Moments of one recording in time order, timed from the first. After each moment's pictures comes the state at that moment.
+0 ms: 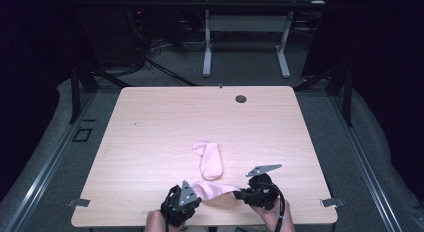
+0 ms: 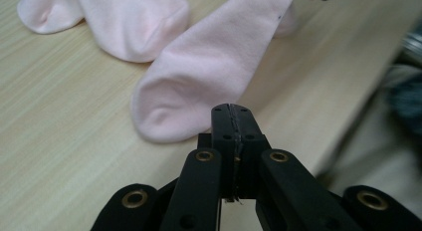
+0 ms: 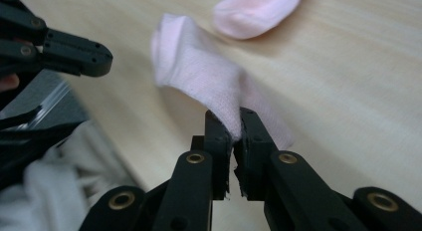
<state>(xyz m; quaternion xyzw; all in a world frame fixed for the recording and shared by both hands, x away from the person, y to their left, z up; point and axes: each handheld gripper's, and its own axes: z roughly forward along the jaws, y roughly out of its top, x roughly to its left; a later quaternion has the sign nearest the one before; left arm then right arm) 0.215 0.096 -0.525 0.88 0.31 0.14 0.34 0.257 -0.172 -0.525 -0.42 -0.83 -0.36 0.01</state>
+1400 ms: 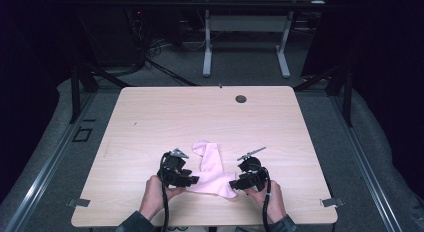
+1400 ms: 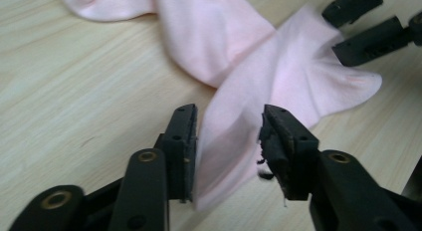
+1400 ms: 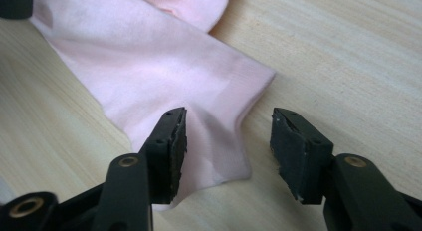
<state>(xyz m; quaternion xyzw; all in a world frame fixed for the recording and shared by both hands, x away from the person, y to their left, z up) 0.330 0.124 -0.540 0.85 0.42 0.01 0.33 0.325 -0.157 -0.554 -0.48 -0.84 -0.27 0.00</state>
